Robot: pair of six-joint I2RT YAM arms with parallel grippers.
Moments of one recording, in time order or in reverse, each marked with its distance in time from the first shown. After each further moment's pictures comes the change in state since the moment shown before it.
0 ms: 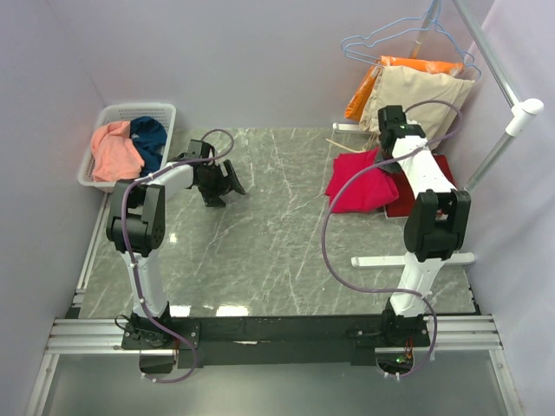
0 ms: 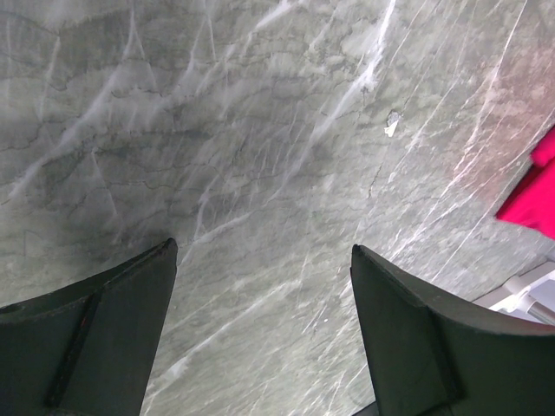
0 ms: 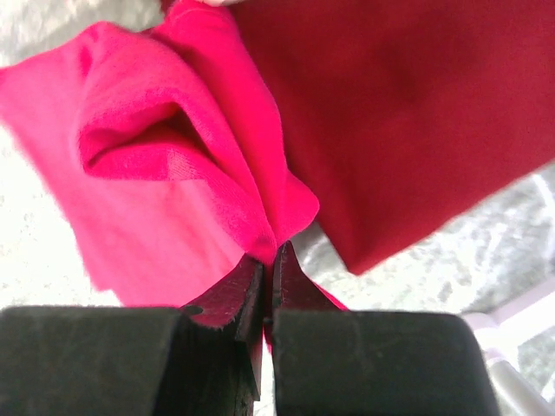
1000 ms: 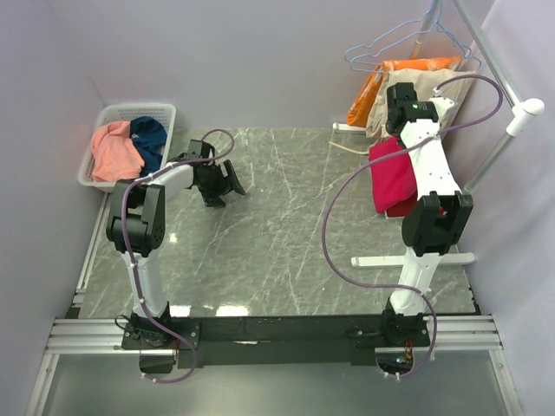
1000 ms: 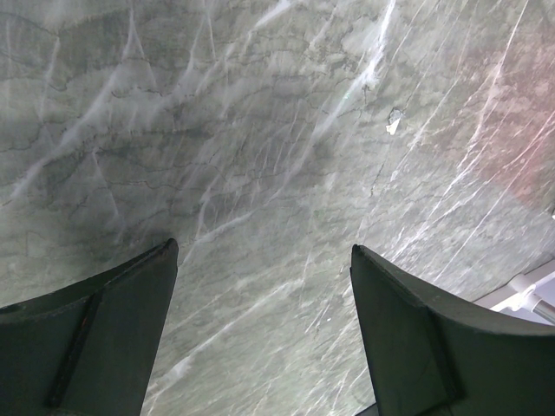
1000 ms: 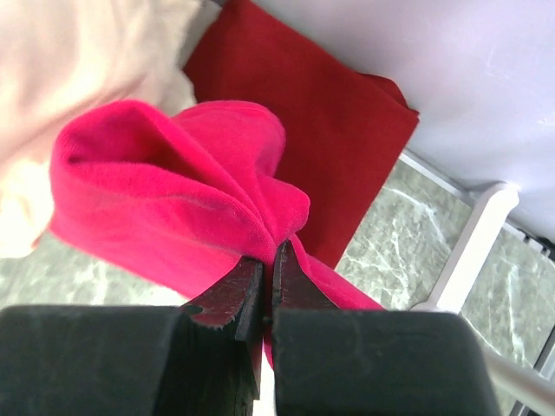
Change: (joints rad) left arm 0.000 0.000 -0.003 -0.002 0.000 0.011; right arm -0.013 0.044 0.344 -0.282 0.441 0.255
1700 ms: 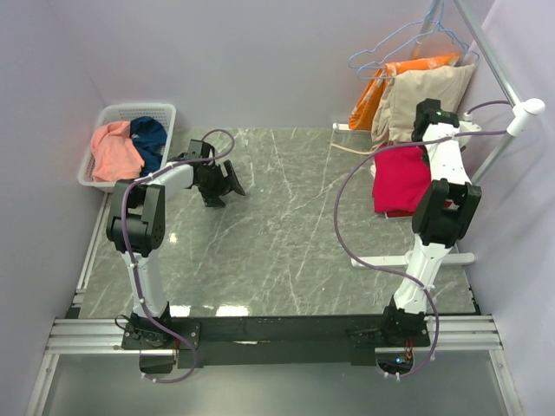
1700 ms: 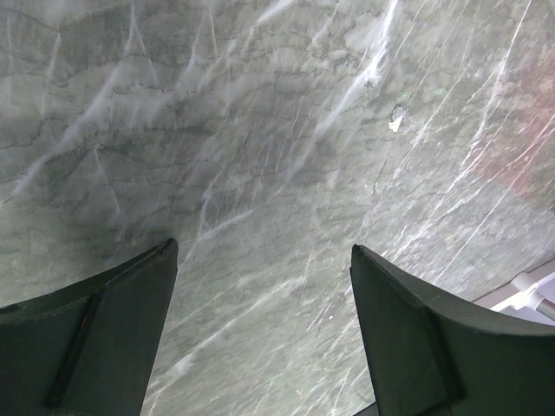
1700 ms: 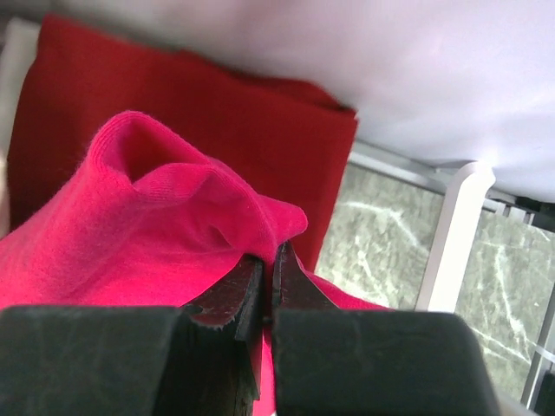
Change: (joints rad) left arm 0.000 0.000 0.003 -0.008 -0.001 0.007; right arm -0.192 0.134 -0.037 -0.034 0.002 0.128
